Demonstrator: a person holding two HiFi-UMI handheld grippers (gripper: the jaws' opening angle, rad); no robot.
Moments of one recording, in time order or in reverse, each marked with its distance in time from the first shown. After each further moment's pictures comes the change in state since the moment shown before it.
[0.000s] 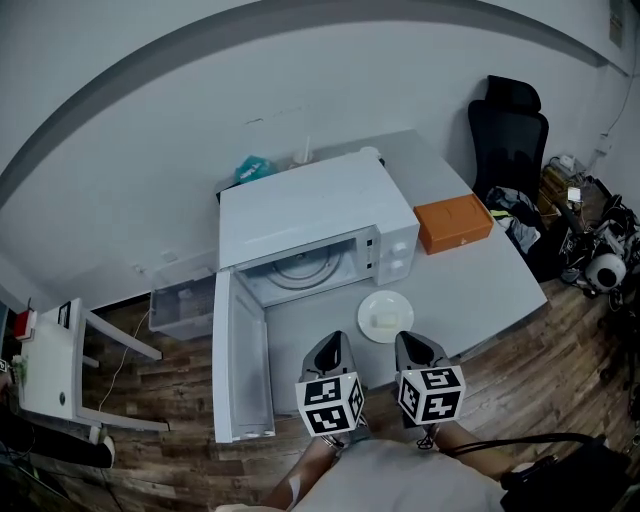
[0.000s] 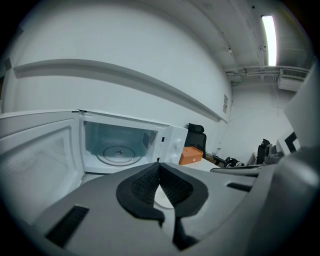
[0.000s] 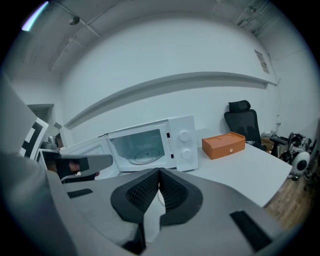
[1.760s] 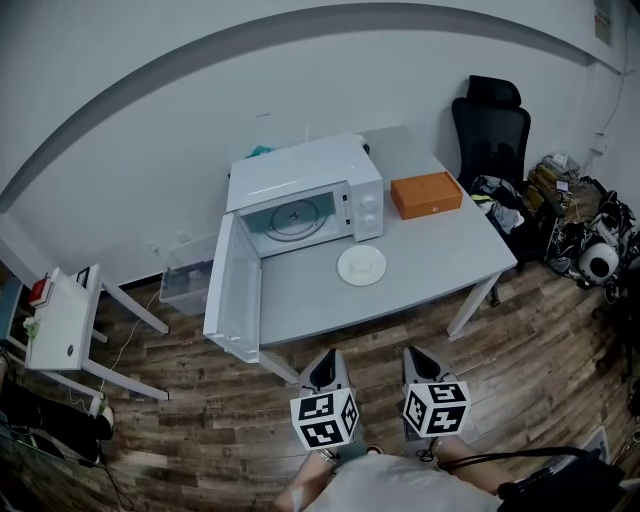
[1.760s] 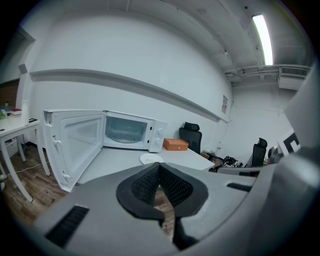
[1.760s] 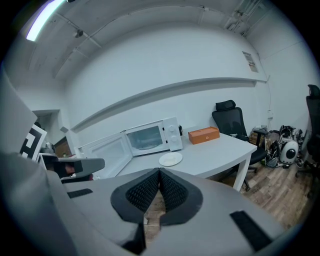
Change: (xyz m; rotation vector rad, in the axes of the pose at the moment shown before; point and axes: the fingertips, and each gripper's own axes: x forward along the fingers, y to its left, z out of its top) left arm -0.193 -0.104 -0.100 -0.029 -0.006 0.065; right arm -0.220 -0.009 -0.100 0.046 -0.014 0.009
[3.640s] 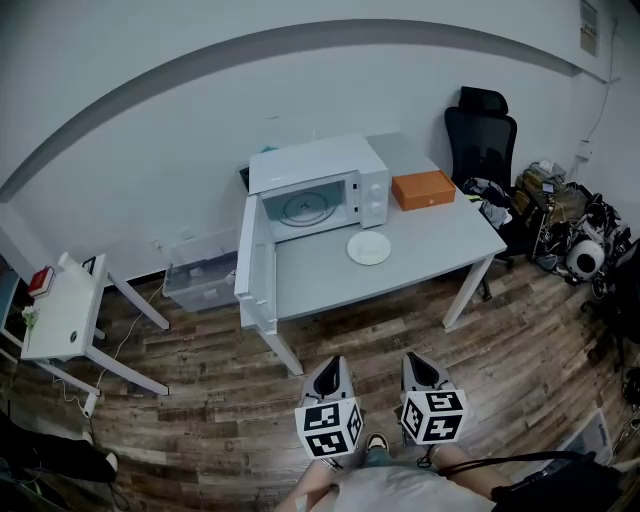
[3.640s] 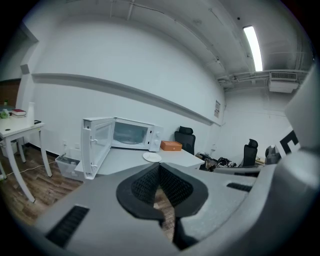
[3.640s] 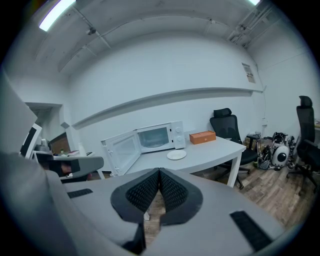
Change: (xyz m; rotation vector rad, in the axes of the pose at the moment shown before) left arm -0.128 0.016 -0.029 0.017 -0.052 -0.050; right arm -0.093 0.084 -0.048 -0.045 -0.043 -0.053
